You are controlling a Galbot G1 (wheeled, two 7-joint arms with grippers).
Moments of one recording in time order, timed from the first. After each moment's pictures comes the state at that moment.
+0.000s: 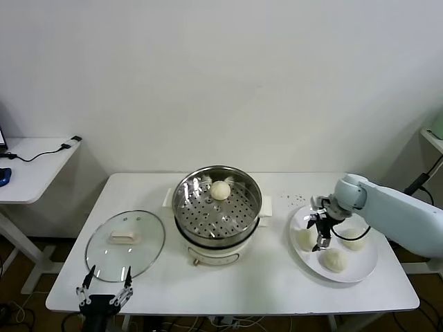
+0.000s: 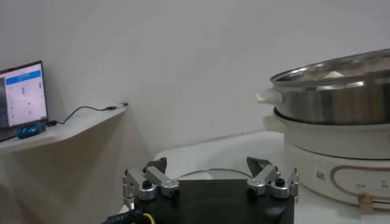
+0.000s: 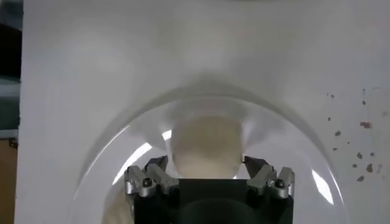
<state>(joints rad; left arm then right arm) 1.85 -1.54 -0.74 -2.06 0.06 -0.14 0.02 0.08 0.76 -1.04 1.10 0.16 -0.29 -1.04</state>
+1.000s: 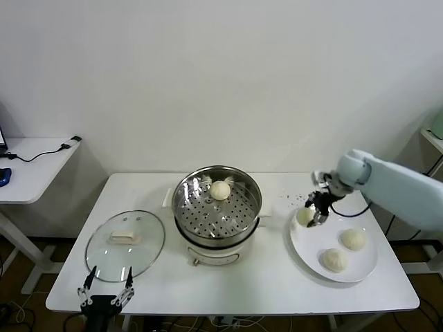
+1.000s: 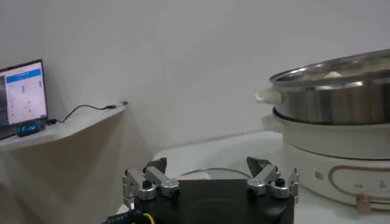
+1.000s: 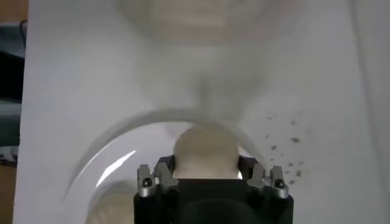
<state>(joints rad) 1.85 -1.55 -0.73 -2.06 0.07 -0.15 0.02 0.48 0.80 -1.27 1.11 0.43 -0.29 -1.08</state>
